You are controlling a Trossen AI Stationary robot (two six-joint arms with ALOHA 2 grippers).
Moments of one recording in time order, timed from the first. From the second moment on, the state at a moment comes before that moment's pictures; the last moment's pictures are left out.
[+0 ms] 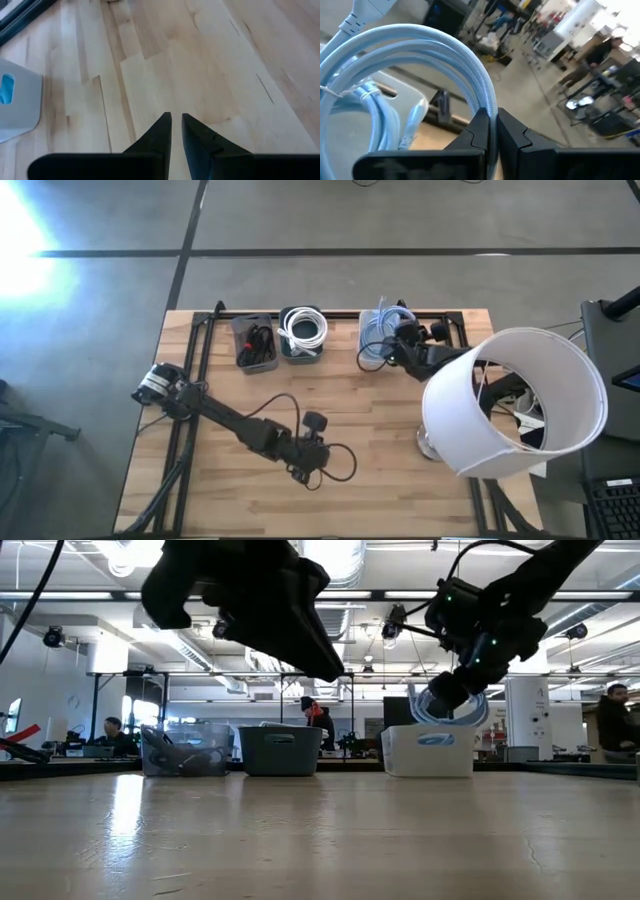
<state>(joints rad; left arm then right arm) -0.41 1.79 1.24 -0.28 -0.40 0.17 -0.33 1.38 0.66 -0.22 1.28 0.37</state>
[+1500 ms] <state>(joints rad) -0.39 1.79 1.24 -0.28 -0.40 0.18 -0.33 1.28 0.64 -0.18 0.84 0.10</state>
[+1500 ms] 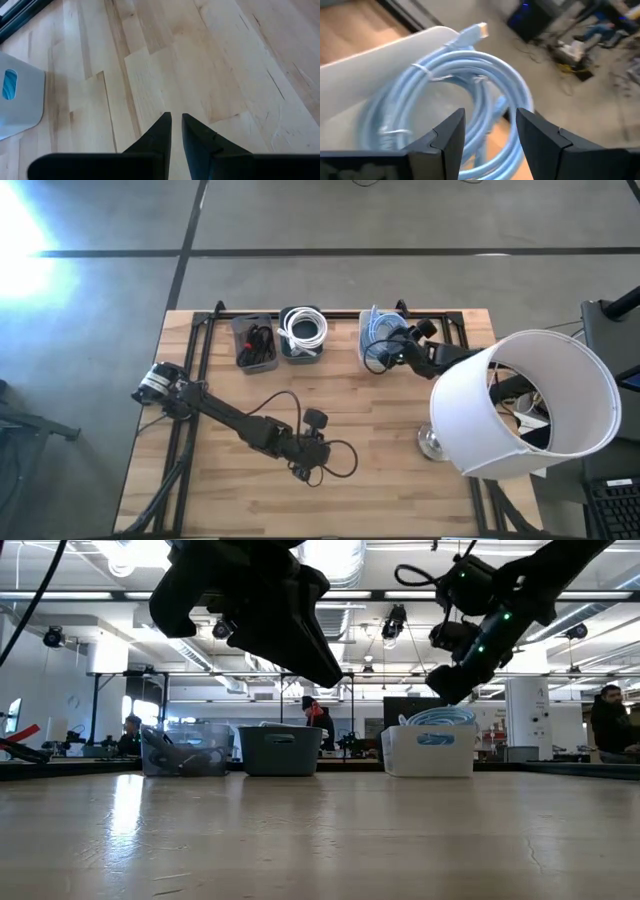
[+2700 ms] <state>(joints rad) -0.40 1.38 1.01 -0.15 -0.50 0.07 -0.33 0.51 0.10 0.13 0.26 0.09</state>
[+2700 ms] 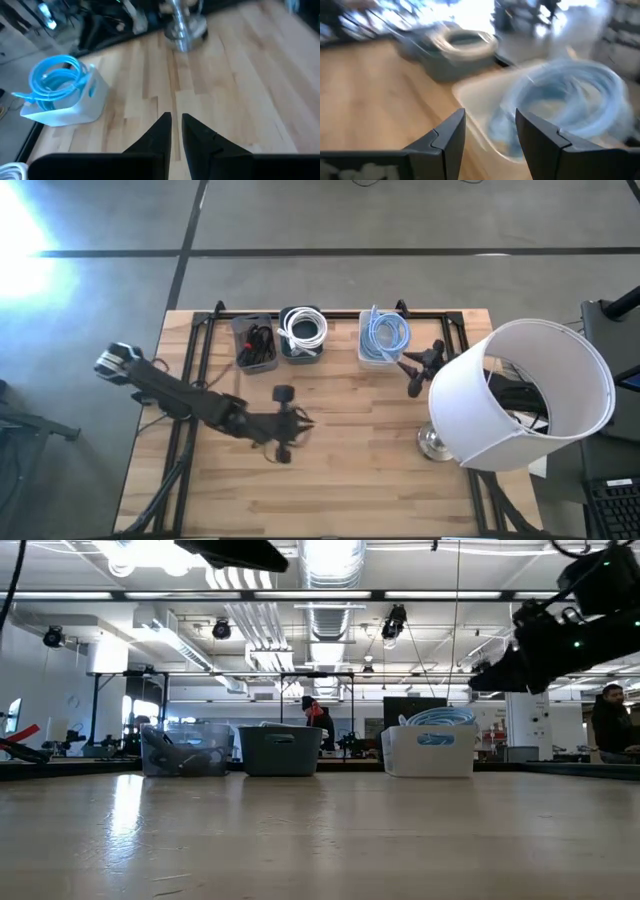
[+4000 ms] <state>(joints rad) -0.40 0.20 0.01 0.32 -0.11 0.23 -0.33 0.32 0.01 0.24 0.03 0.05</state>
